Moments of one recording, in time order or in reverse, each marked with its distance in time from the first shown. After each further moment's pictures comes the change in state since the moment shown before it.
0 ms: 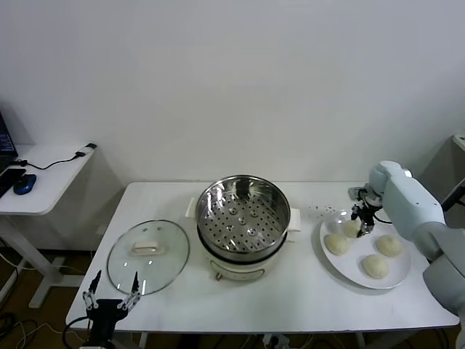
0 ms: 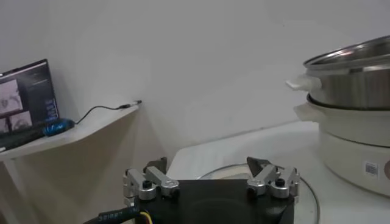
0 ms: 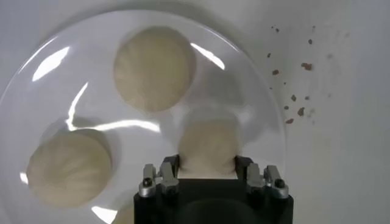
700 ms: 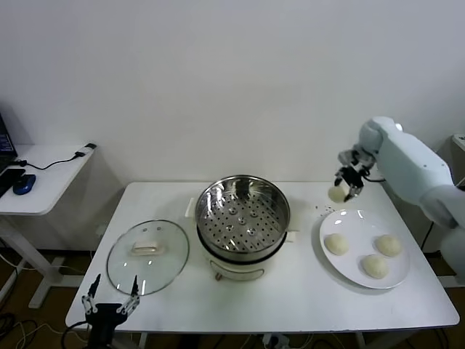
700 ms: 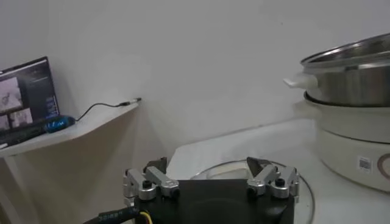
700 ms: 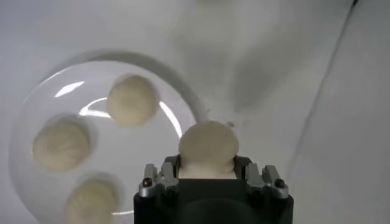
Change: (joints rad) left arm 0.023 -0.007 0.004 -0.013 -0.007 -0.007 -0.003; right arm 0.406 0.101 -0.373 0.304 0.246 0.268 -0.132
